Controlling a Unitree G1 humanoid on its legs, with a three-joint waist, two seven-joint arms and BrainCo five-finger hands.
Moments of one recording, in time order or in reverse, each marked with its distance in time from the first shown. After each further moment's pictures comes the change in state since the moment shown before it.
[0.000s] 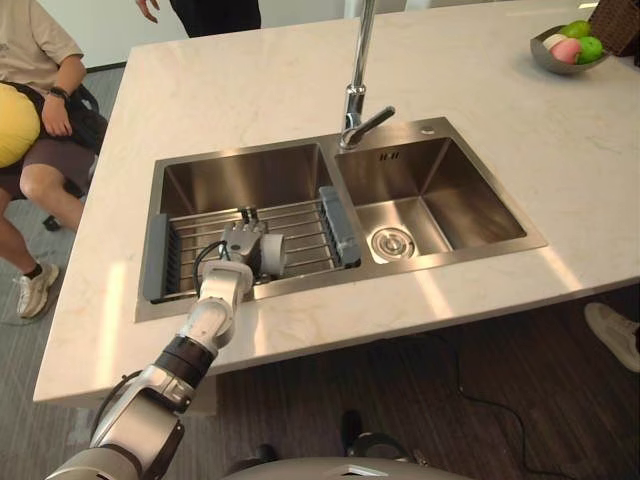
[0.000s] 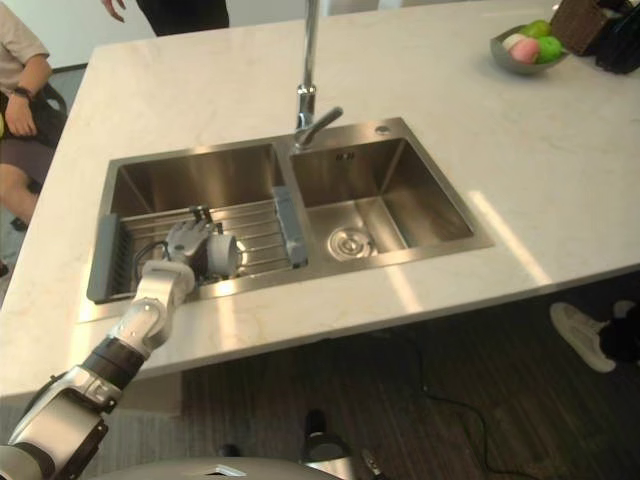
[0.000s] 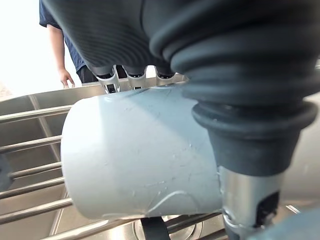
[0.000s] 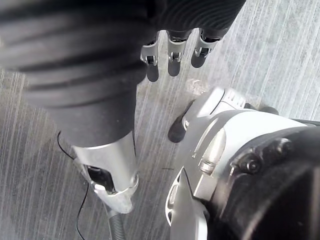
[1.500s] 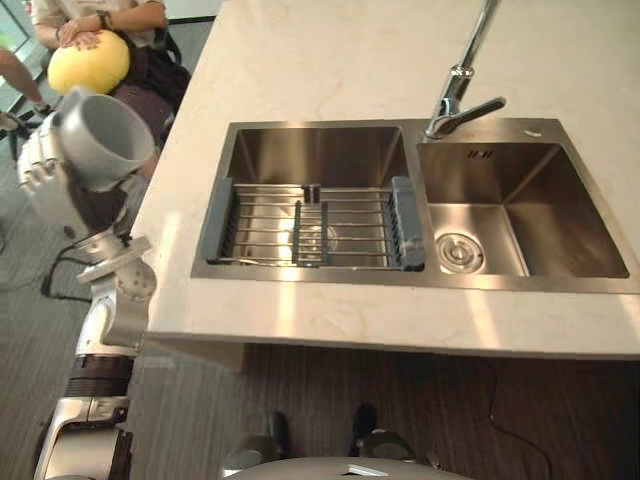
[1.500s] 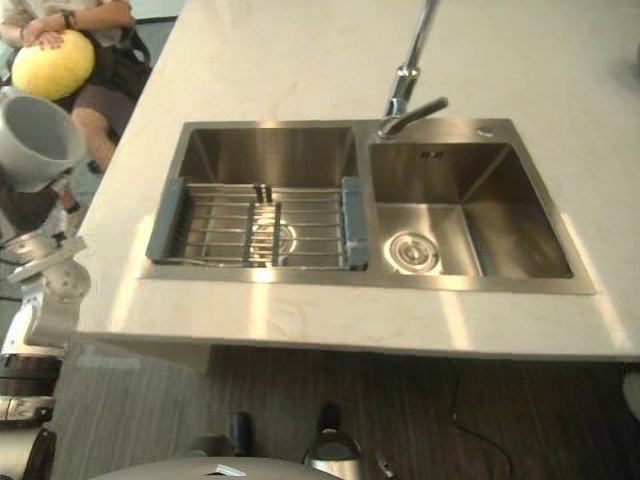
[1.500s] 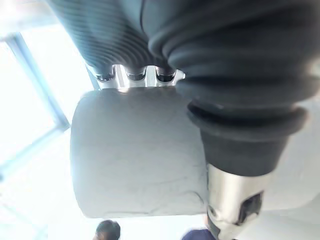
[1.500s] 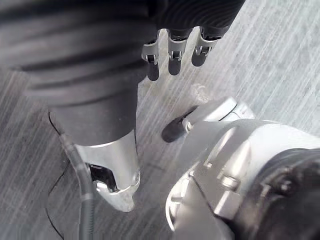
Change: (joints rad) left arm 0.173 0.172 0.600 -0.212 -0.593 -0.323 1.148; right arm -0.001 -0.034 -0.121 0.008 -0.120 0.045 0.059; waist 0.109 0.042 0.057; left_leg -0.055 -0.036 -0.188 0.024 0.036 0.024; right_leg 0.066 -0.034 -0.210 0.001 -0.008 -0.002
